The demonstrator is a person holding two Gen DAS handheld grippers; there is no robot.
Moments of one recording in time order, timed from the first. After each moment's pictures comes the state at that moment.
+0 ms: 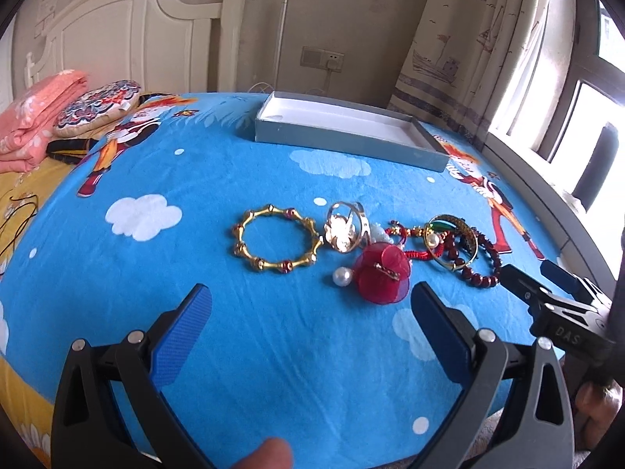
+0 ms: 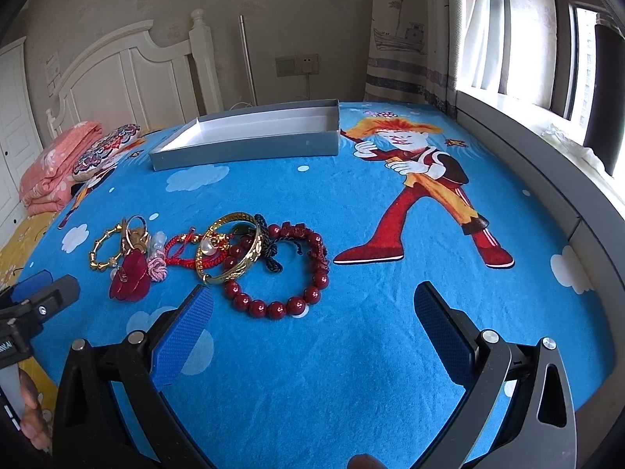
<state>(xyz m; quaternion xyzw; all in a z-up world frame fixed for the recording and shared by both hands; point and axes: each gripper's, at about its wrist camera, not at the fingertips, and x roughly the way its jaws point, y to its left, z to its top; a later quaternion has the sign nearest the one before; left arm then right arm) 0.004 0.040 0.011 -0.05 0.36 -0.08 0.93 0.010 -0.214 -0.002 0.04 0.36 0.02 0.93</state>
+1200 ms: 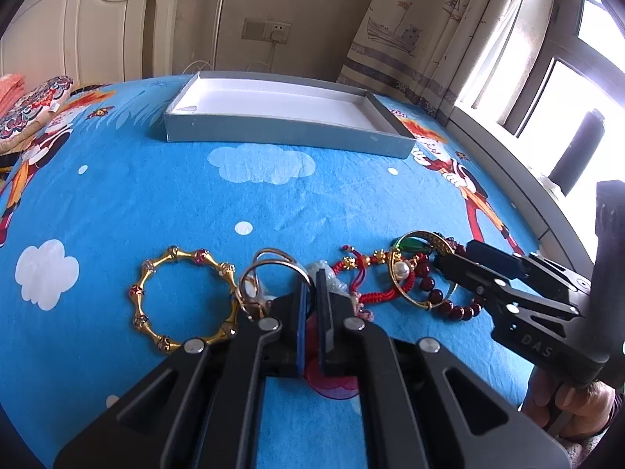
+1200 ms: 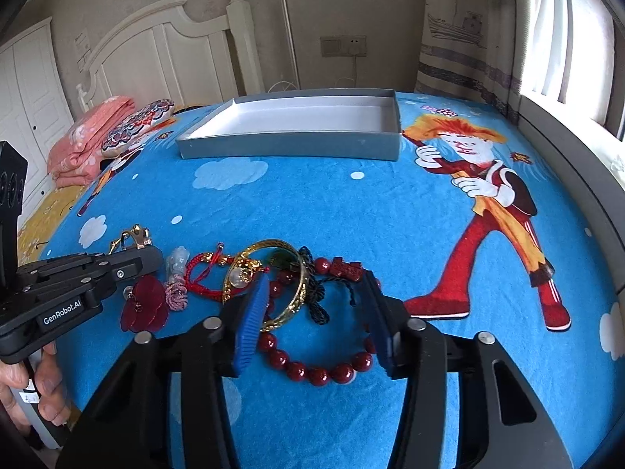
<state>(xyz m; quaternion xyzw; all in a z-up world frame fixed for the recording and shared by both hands) 0.076 0.003 -0.001 -0.05 0.41 -0.17 0.89 0.066 -0.193 -0.003 0.02 0.39 0.11 0.91</state>
